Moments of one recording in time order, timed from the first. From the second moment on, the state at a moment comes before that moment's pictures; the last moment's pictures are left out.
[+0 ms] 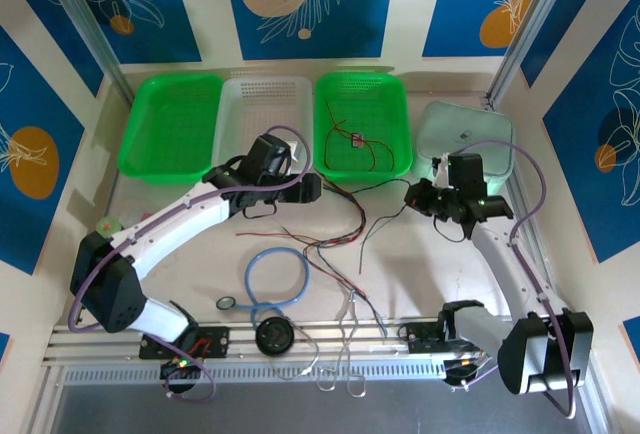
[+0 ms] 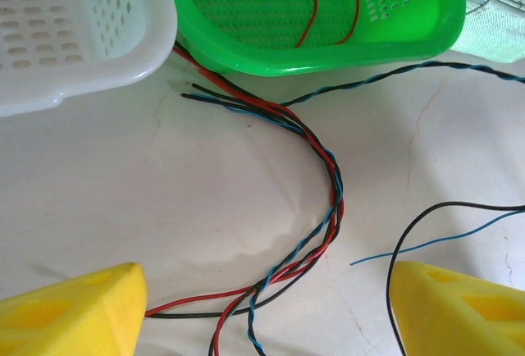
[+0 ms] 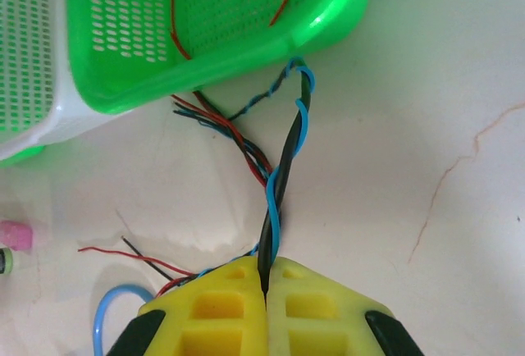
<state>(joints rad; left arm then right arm) -0.70 1.46 1.20 -0.55 0.11 -0.55 0.09 1.05 0.82 -0.63 -0.38 0.52</state>
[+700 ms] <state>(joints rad) -0.70 1.46 1.18 -0.53 0.13 -0.55 0.11 1.18 0.75 -0.63 -0.32 0.52</state>
